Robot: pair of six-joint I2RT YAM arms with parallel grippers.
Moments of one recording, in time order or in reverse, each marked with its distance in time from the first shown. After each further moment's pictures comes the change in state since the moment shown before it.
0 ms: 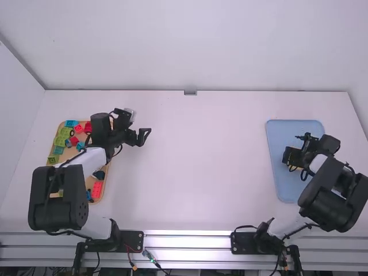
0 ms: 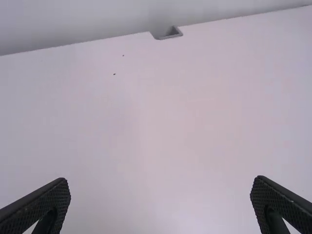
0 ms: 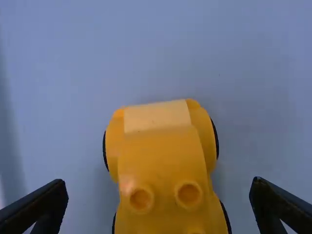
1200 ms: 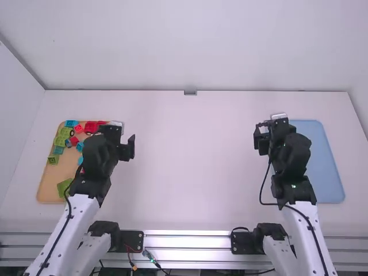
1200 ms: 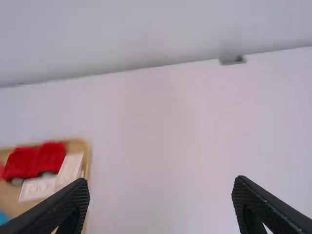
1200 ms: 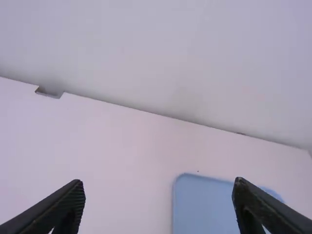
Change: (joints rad) left arm -0.122 -0.723 -0.218 -0.320 -0.536 -0.130; right arm 0.587 -0.885 -0.202 0.047 0.180 0.057
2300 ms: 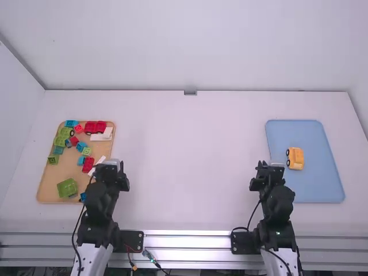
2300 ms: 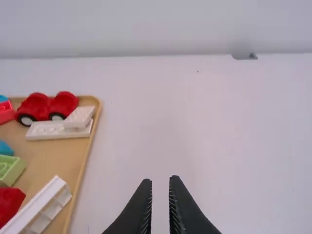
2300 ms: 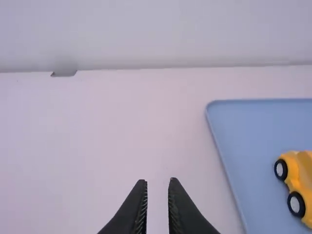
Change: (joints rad) left arm 0.012 -0.688 -0.506 -0.001 -0.023 -0.054; right arm -0.001 -0.680 -0.606 0.007 0.006 0.249
